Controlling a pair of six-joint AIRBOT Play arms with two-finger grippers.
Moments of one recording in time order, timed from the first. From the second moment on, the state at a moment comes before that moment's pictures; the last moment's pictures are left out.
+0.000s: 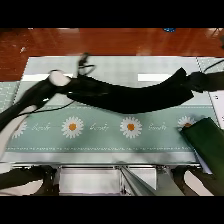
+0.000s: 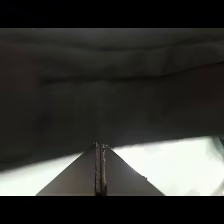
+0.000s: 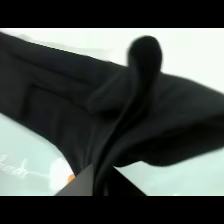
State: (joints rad) left arm -0.46 -1.46 1.16 0.74 -0.79 -1.35; right arm -0.23 -0.98 1.12 -0.96 1.31 1.33
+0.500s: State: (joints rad) left arm -0.76 -1.99 1.66 0.62 -0.99 -1.46; right arm -0.23 -0.71 1.04 -0.87 1.34 1.37
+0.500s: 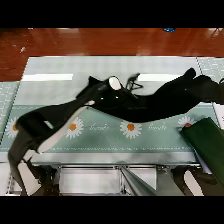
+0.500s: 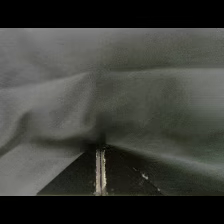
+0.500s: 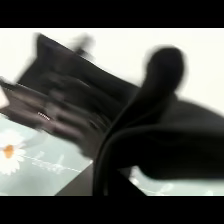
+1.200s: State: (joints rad) left arm -0.37 -1.52 1.54 0.83 -1.14 -1.41; right arm -0.02 -0.88 1.06 -0.72 1.20 1.35
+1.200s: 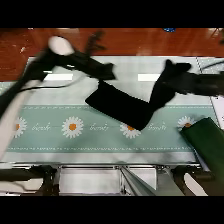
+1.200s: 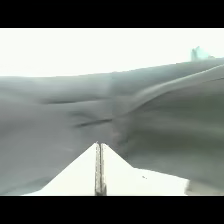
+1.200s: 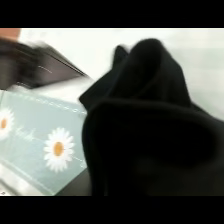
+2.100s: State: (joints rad) left arm -0.04 -0.64 0.55 0.92 -0.99 -1.50; right arm 0.43 -1.85 1.65 -0.64 1.05 1.38
